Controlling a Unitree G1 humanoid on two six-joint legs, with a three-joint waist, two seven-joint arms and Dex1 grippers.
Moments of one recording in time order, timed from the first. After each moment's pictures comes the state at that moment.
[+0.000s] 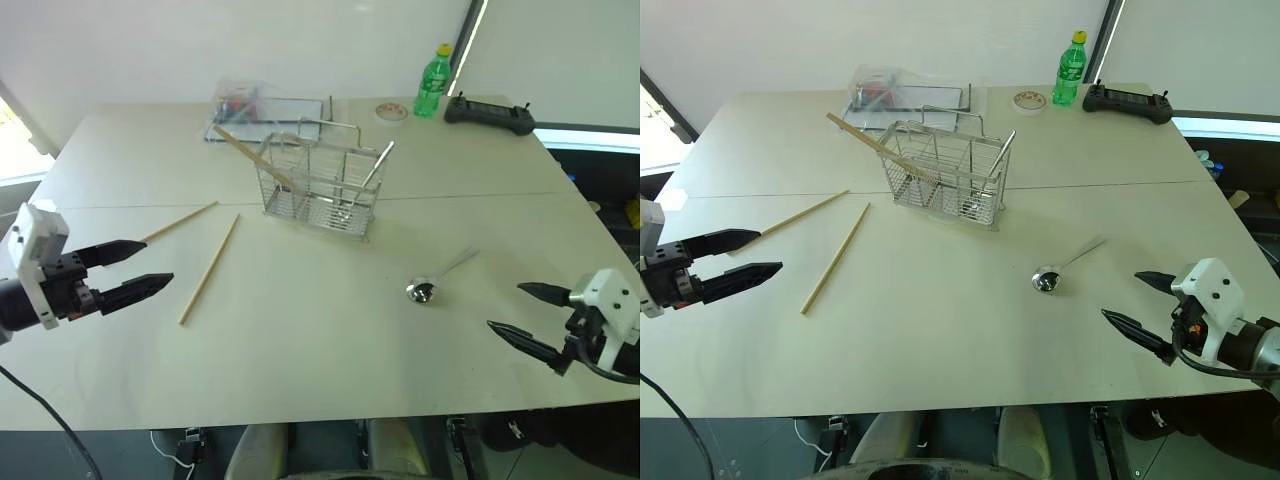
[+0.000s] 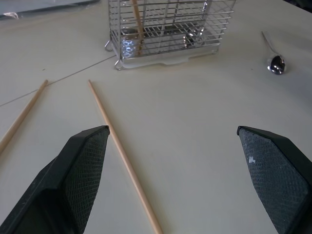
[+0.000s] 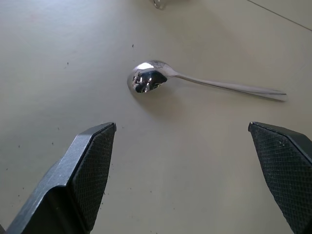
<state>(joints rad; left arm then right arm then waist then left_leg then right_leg) 0.10 0.99 0.64 -0.32 -0.82 0.76 -1.02 0.38 -0.85 -0.61 -0.45 0.50 0.49 0.97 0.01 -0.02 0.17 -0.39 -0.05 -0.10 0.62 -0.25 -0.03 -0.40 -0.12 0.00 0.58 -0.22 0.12</state>
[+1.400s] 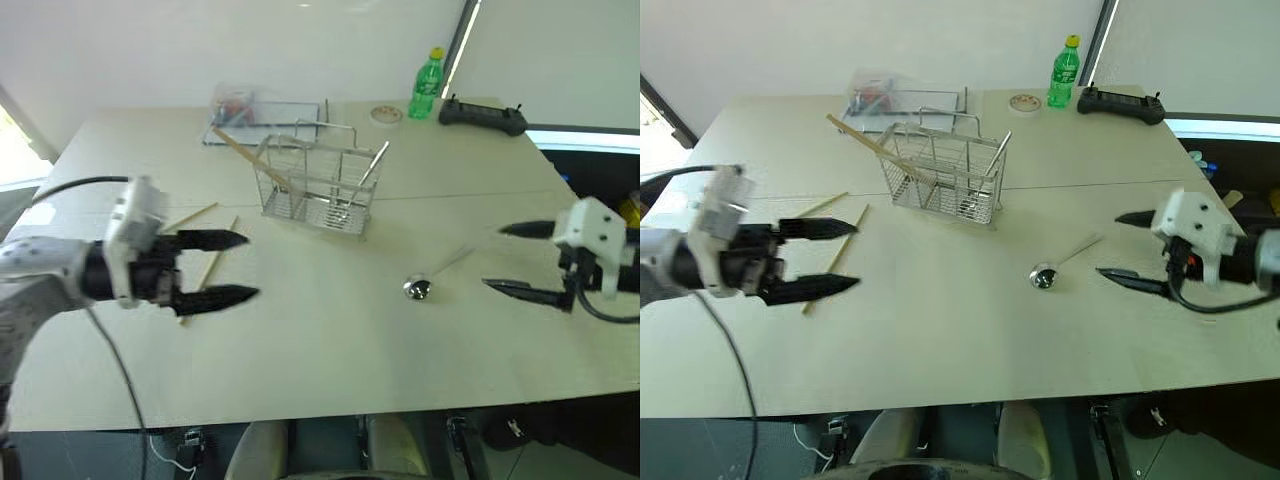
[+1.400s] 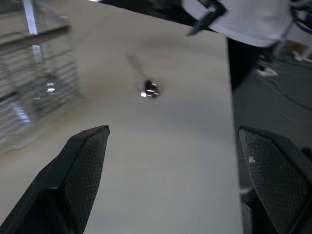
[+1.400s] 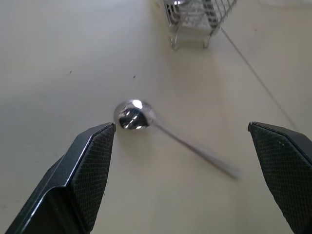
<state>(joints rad) -0.31 0.98 0.21 -0.53 -0.99 0.87 -1.05 -0.25 -1.16 -0.21 -0.14 0.39 0.33 1.25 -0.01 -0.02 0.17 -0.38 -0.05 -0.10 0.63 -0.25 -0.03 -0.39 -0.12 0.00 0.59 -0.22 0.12</state>
